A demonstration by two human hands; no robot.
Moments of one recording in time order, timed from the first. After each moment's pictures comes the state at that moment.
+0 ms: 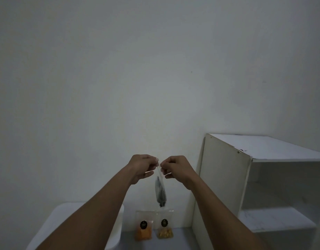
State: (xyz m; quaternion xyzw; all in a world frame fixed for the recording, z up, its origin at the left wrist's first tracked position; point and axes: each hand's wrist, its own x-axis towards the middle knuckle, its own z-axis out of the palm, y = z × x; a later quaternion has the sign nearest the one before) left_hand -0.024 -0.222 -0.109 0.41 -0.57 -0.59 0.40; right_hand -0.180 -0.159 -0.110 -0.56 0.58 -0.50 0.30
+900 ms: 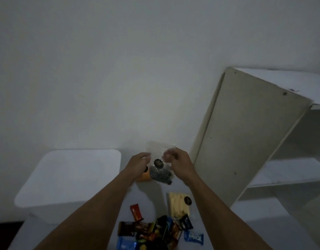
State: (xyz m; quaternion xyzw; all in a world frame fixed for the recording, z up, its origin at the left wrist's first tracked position) left_hand -0.059 -0.279 -0.319 0.53 -0.57 -0.55 0.29; right_hand -0.214 -0.213 -0.307 -0.46 0.66 -0.50 0.32
